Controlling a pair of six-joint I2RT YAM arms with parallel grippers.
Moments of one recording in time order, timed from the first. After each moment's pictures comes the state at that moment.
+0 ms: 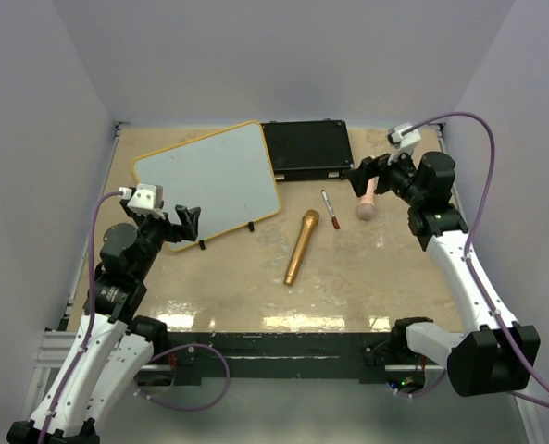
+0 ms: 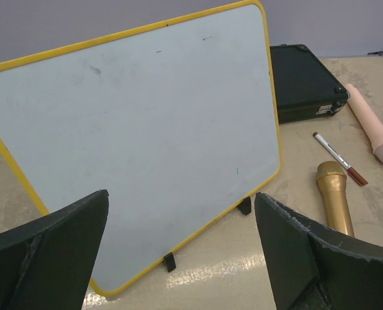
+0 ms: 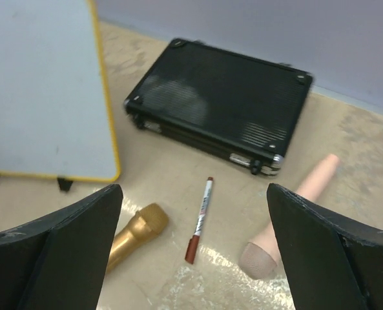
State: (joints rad) left arm -0.27 0.54 0.61 -0.16 -0.03 -0.13; right arm 0.09 1.10 0.96 -0.03 -0.31 0.07
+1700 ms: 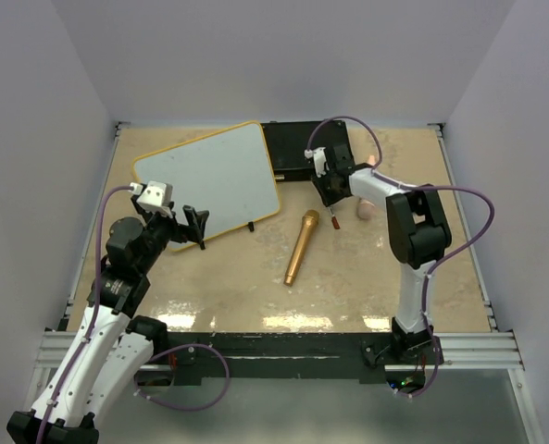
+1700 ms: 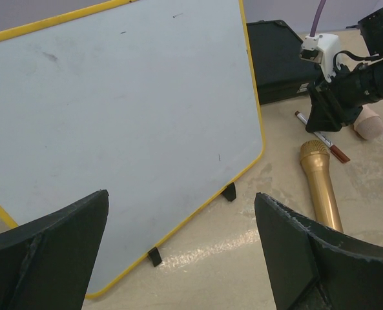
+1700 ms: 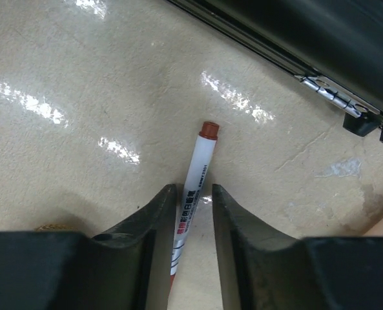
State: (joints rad) left arm -0.27 0.59 0.61 -0.16 0.06 -0.13; right arm 0.34 2.04 1.43 -0.38 0.00 -0.20
